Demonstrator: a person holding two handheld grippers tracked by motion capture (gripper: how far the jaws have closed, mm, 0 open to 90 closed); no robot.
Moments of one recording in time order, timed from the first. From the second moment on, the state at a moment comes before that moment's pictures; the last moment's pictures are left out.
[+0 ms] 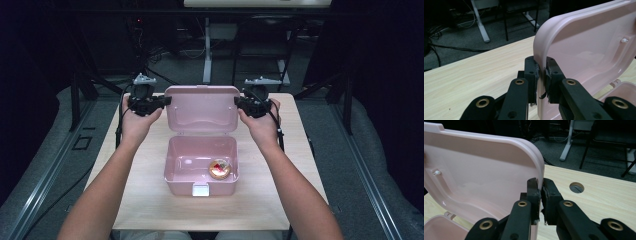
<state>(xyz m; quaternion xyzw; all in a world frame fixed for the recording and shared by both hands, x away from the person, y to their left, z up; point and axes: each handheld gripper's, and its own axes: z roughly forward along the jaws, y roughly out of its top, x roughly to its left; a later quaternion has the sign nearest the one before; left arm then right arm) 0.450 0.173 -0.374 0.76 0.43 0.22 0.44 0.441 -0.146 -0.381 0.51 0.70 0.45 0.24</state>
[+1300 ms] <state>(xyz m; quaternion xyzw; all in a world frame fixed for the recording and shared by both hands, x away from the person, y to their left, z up) 0.446 0.176 -0.374 0.76 0.43 0.20 0.45 0.429 -0.146 -0.380 0.50 0.70 0.45 0.24</state>
